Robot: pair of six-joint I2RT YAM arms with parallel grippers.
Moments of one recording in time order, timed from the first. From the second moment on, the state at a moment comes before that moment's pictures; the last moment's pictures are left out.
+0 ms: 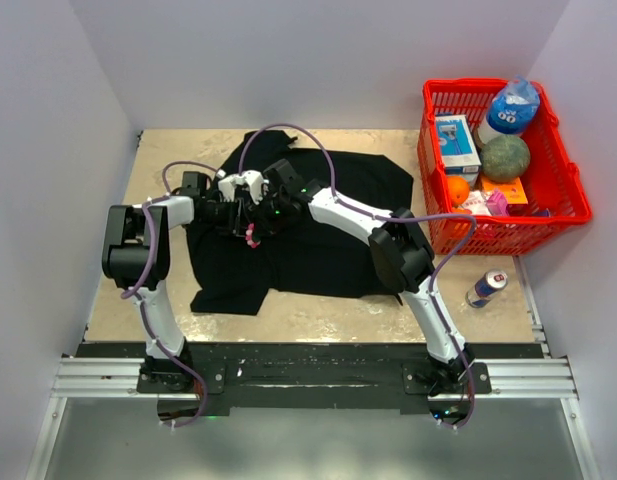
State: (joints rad) left arm -0.02 1.98 1.16 -0.29 0.82 0.08; right arm 0.77 2.32 1.94 -0.43 -0.44 -0.09
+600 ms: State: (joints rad) left arm 0.02 1.84 1.21 -0.50 0.65 0.07; right arm 0.78 2.37 1.95 -0.38 -0.43 -0.07
